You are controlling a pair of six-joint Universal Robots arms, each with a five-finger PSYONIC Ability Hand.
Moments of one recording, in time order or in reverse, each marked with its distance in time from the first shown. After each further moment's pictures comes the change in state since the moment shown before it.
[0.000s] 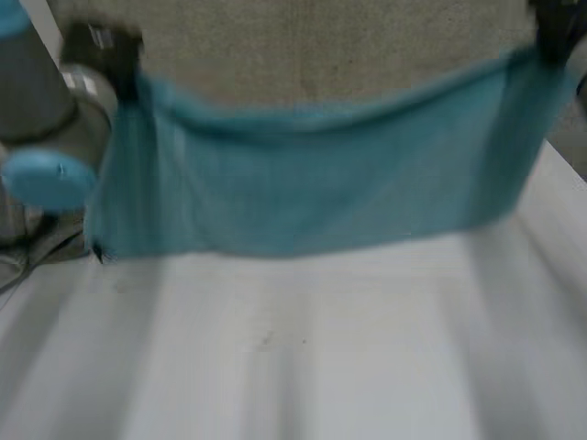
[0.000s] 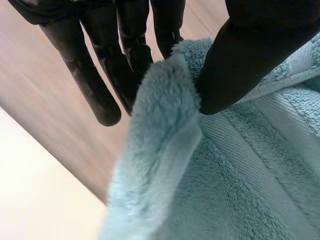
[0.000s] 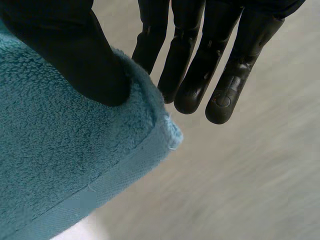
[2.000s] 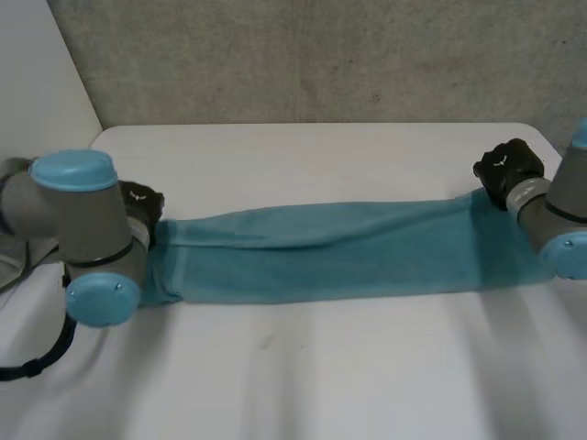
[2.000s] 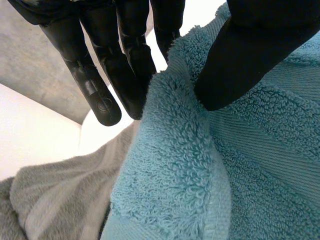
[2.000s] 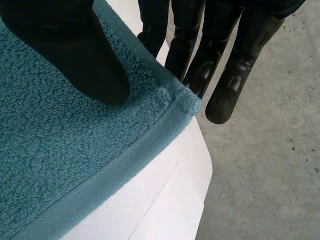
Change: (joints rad) left arm -0.021 -0.071 -0.554 0.144 -0.142 0.148; right arm -0.035 0.237 0.330 -0.101 -0.038 -0.314; left_hand 0.000 0.001 0.000 0.000 0.000; right_hand 0.000 0.000 0.000 0.000 0.000
